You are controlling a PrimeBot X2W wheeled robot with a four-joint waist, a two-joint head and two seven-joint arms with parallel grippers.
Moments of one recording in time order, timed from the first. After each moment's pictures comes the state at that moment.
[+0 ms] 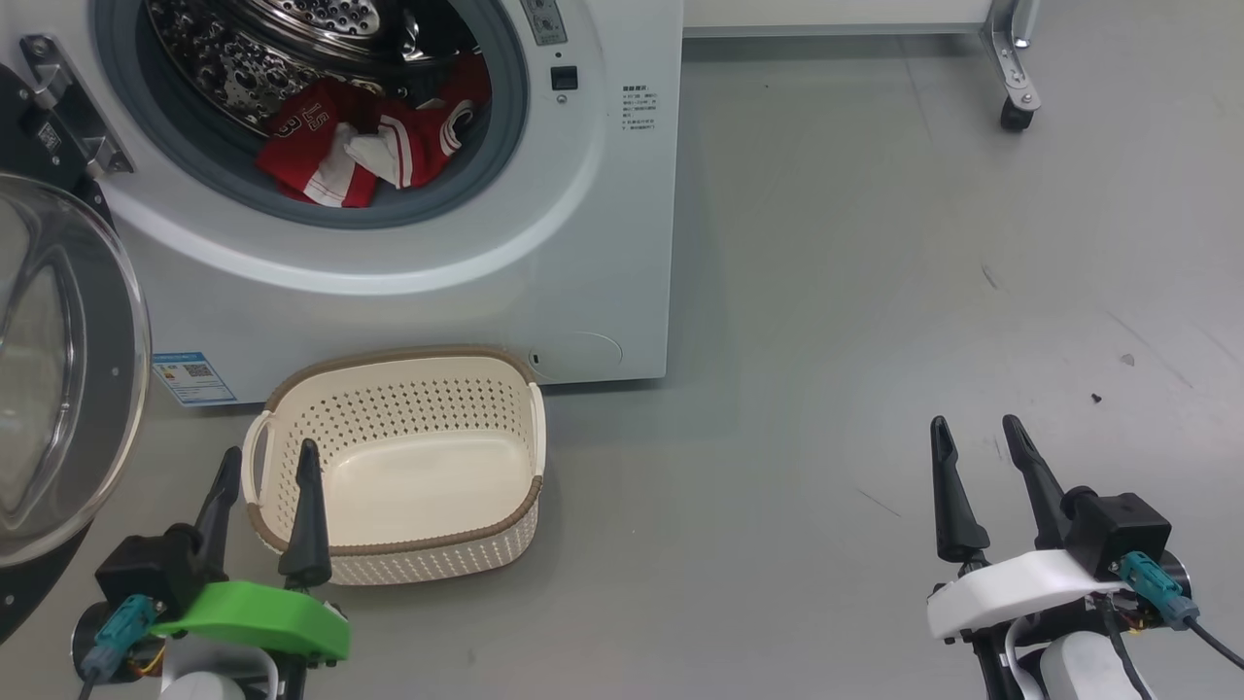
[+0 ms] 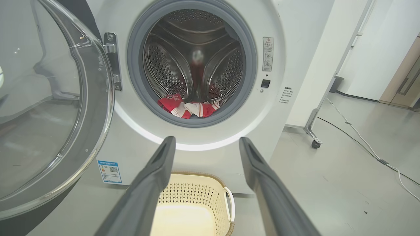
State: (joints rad) left arm -0.10 0.08 -0.09 0.29 -0.44 -0.09 -0.25; right arm -0.03 -0.06 0.13 0.21 0.33 0.10 -0.25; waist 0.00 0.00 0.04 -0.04
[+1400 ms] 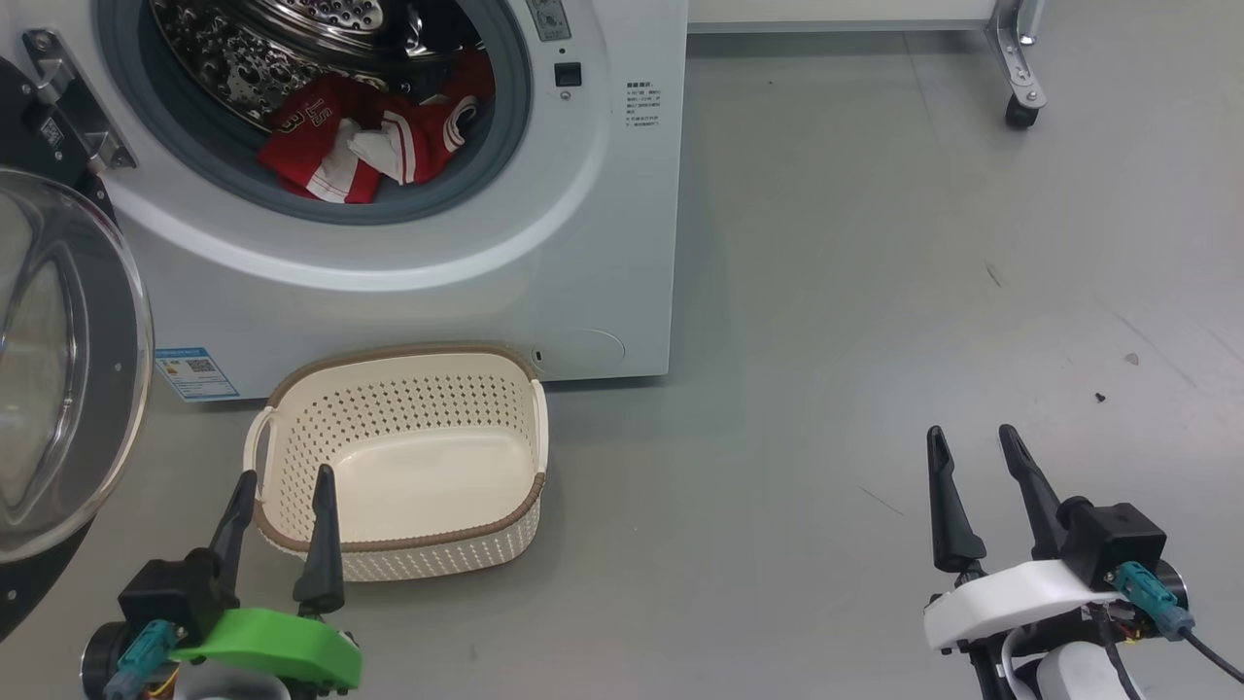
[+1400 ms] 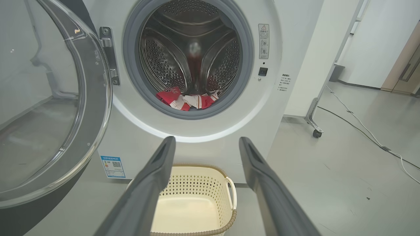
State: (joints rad) left arm -0.05 0.07 -0.10 0.26 -0.39 -0.09 -0.25; right arm -0.01 -0.05 0.13 0.20 0.32 0.10 -0.25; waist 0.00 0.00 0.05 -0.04
